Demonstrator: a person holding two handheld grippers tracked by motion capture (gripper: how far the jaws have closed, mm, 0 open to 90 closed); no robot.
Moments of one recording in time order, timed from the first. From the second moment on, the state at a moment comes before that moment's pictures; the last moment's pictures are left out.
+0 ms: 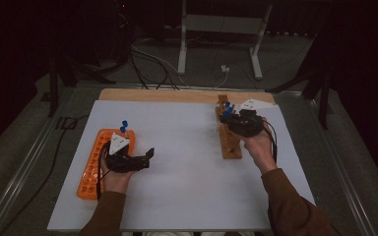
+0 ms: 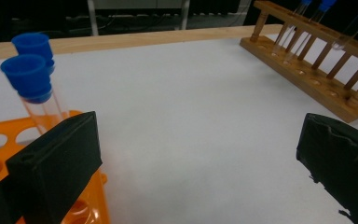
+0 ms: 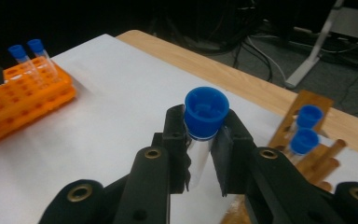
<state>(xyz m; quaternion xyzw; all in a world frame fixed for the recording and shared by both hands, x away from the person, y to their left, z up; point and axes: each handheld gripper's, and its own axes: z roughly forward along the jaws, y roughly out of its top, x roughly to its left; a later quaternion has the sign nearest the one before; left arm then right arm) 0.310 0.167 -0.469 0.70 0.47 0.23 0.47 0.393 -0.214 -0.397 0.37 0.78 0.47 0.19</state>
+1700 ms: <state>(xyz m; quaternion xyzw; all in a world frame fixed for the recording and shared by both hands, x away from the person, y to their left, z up) 0.301 0.107 -0.450 0.74 0.39 0.27 0.48 0.357 -0.075 -0.408 0.28 0.83 0.48 0.09</state>
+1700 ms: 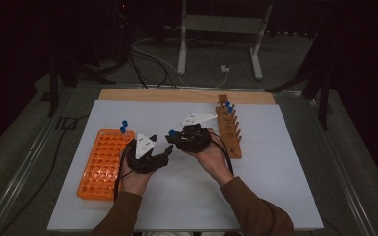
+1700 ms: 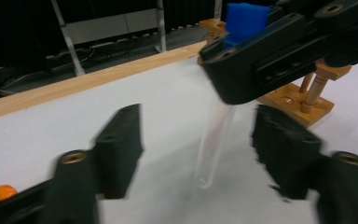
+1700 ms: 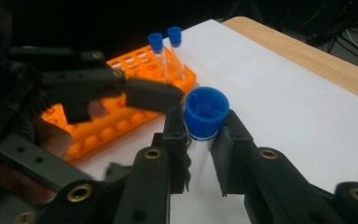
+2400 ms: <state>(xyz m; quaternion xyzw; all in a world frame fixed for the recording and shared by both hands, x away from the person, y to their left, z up) 0.302 0.113 -0.452 0.74 0.38 0.26 0.48 0.358 -0.075 -0.405 0.28 0.81 0.51 0.06</state>
